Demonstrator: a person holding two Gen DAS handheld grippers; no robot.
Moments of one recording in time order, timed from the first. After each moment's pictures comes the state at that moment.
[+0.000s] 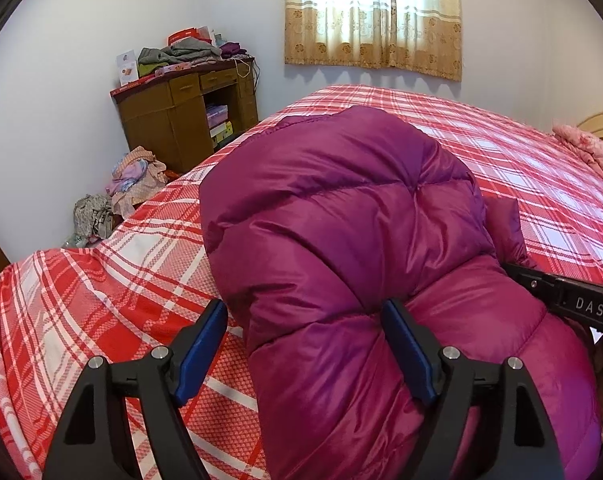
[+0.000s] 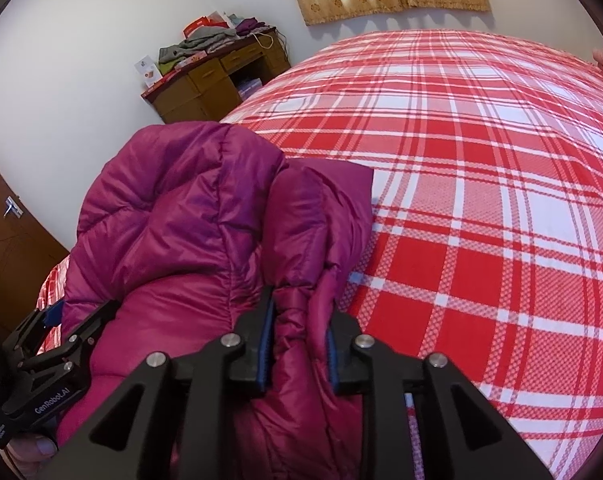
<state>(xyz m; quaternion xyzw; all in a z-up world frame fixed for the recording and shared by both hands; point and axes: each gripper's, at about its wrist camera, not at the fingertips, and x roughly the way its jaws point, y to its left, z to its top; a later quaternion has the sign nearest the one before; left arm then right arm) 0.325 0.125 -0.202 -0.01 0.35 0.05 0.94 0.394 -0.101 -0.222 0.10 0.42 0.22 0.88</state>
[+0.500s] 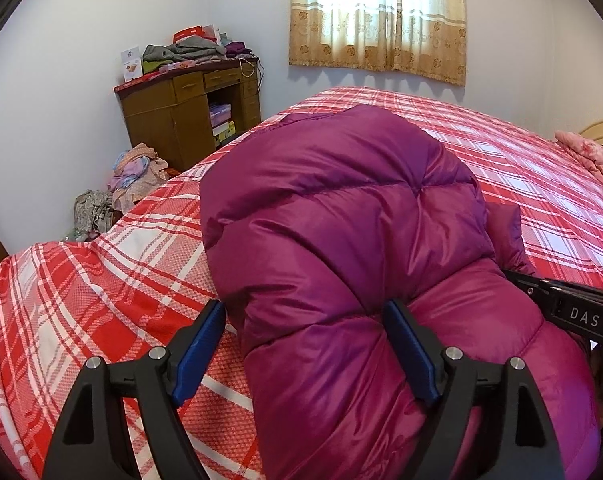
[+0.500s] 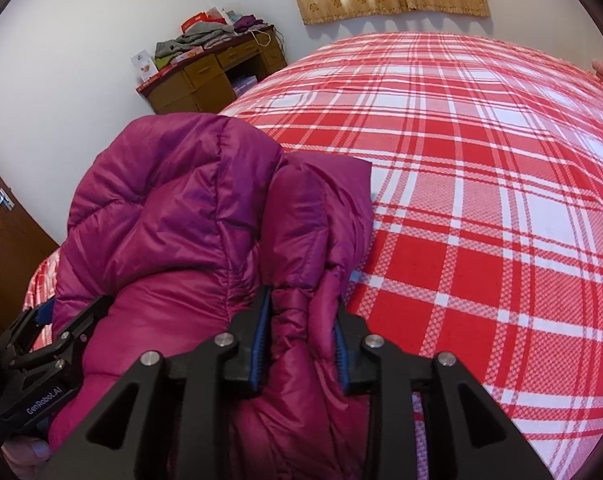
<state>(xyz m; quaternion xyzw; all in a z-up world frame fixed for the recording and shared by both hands) 0.324 0.130 -0.204 -0.01 0.35 0.05 0.94 0.392 -0.095 -0.223 0.08 0.42 0.20 0.88</state>
